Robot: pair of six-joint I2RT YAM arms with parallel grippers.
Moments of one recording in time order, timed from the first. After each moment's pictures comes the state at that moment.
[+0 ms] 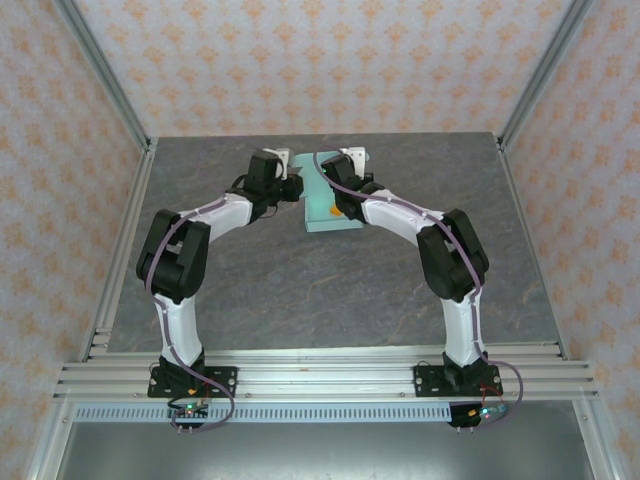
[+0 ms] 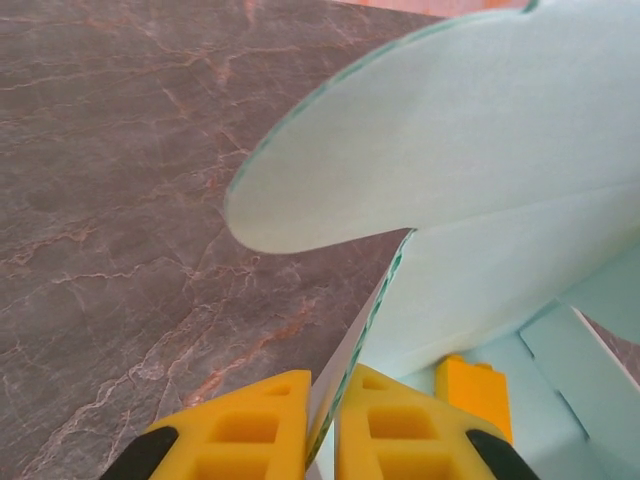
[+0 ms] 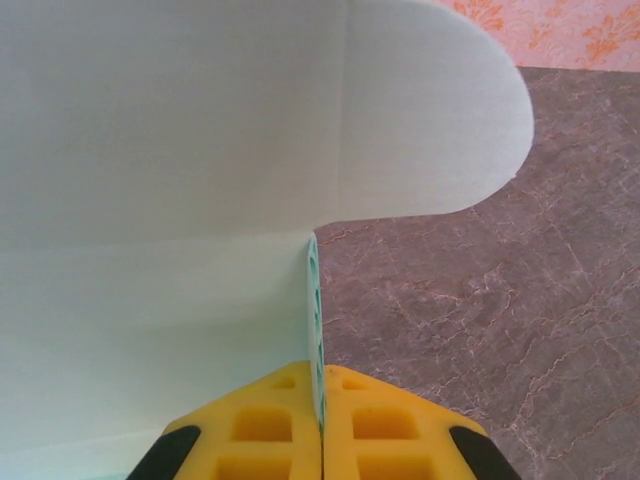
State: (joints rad) left arm -0.31 1.95 1.30 0.05 0.16 -0.37; right arm 0.60 2.04 1.53 -0.26 0.64 0.36
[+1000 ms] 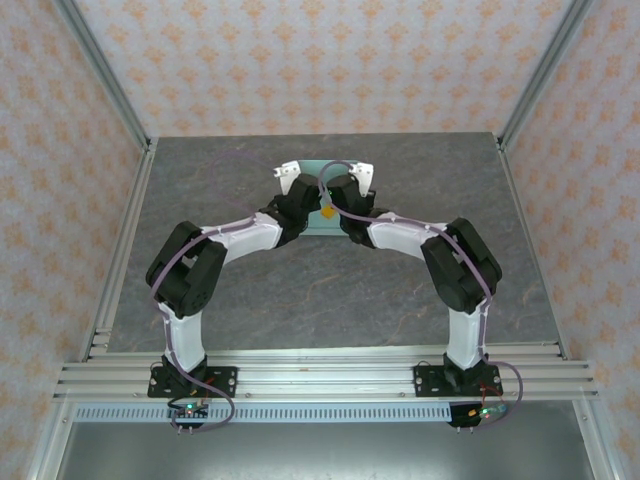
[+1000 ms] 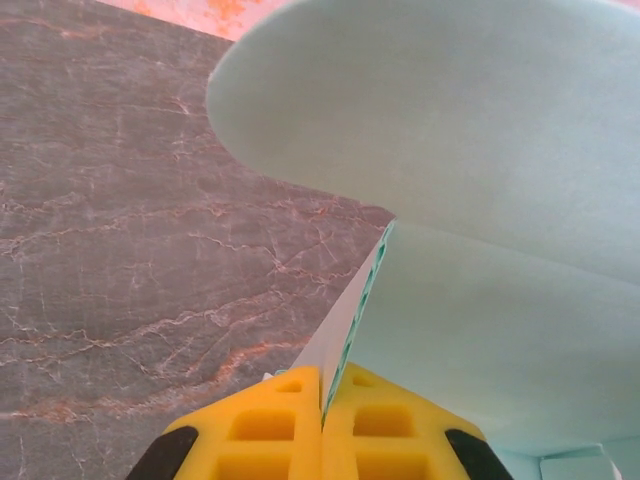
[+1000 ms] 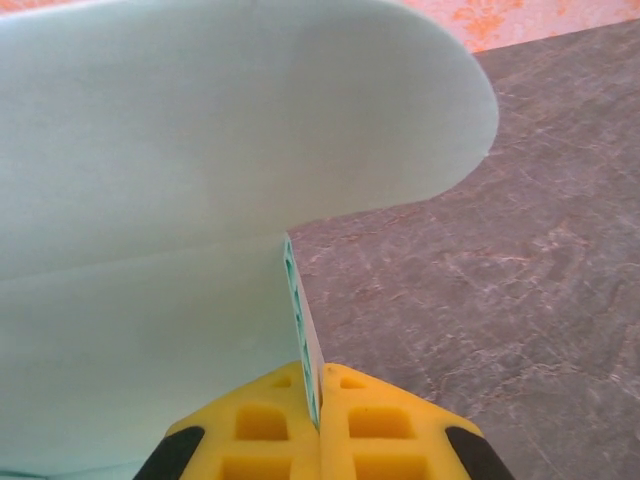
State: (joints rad) left arm -0.56 1.90 1.22 0.08 -0.56 -0.65; right arm 0.64 1.92 1.22 0.14 0.60 0.51
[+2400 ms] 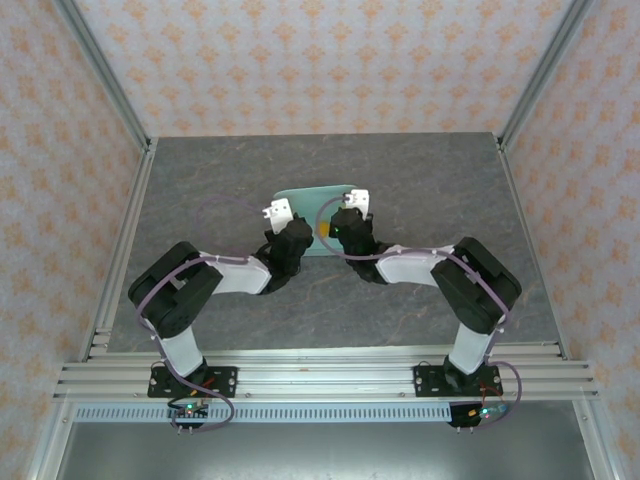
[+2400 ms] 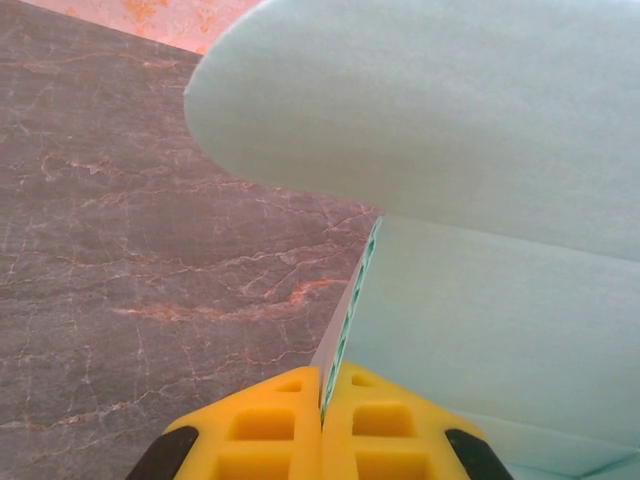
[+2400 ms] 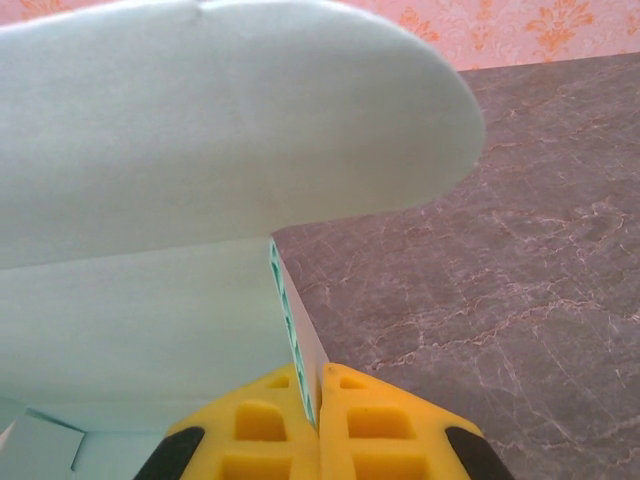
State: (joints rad) left arm -0.68 1.75 0.76 0.53 -0.75 -0.60; right arm 0.76 1.76 0.89 0.41 0.60 0.41
